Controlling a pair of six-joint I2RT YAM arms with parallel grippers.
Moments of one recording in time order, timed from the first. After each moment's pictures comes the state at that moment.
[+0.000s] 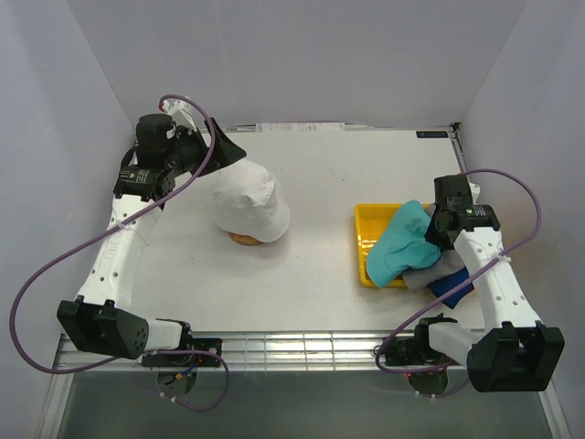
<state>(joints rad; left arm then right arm) -0.16 1.32 1.45 -0.55 0.40 -0.51 0.07 1.11 1.00 -0.97 0.32 0.39</state>
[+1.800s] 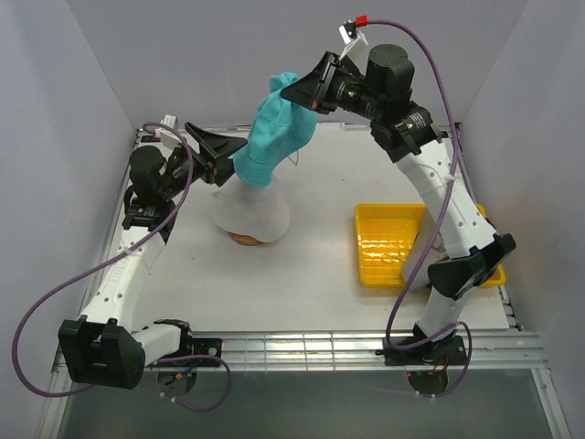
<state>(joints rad) -0.12 1.15 1.03 0.15 0.64 -1.29 0.57 1.76 2.18 -0.41 -0.44 0.71</state>
